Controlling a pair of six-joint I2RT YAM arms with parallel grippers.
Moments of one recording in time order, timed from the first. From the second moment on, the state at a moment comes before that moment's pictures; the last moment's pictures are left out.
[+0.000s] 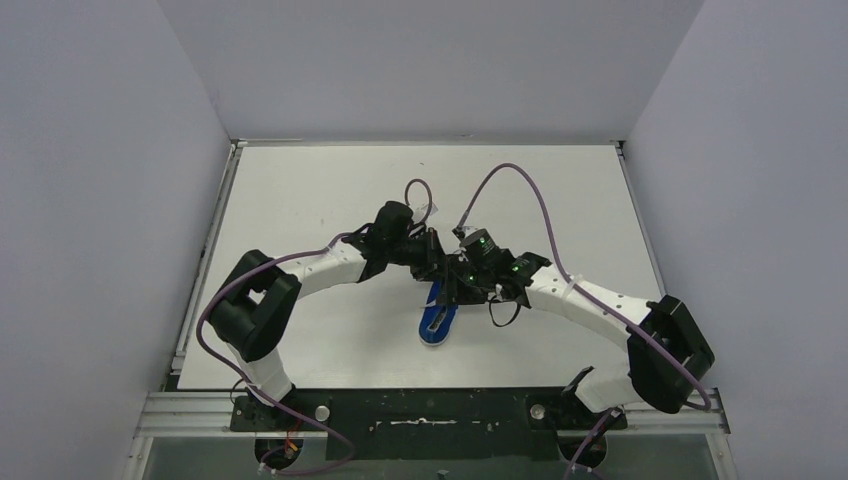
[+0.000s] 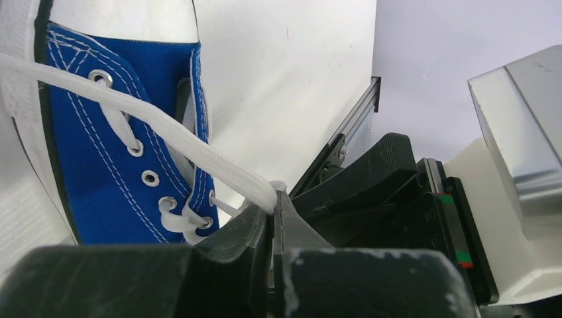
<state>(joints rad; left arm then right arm) -0.69 1.75 1.03 0.08 0.62 -0.96 0.75 1.40 0.89 -0.43 -0.15 0.63</state>
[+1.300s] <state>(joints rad) -0.65 1.85 1.12 0.07 0.87 -0.69 0.31 1.41 0.96 -0.64 -0.60 0.39</state>
